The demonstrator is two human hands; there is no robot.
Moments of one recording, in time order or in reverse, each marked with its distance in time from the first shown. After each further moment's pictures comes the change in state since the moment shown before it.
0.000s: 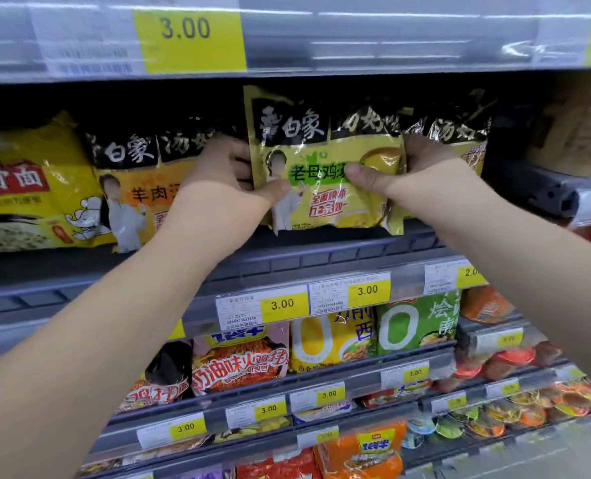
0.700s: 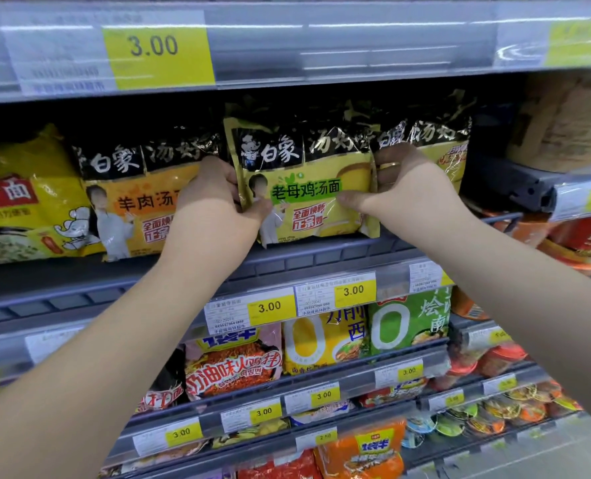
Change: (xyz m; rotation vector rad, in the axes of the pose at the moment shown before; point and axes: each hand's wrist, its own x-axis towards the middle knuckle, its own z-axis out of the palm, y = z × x) left_hand -0.009 -0.007 0.011 0.343 0.114 0.084; right_hand -0.011 0.007 -0.002 -0.274 0.099 -0.029
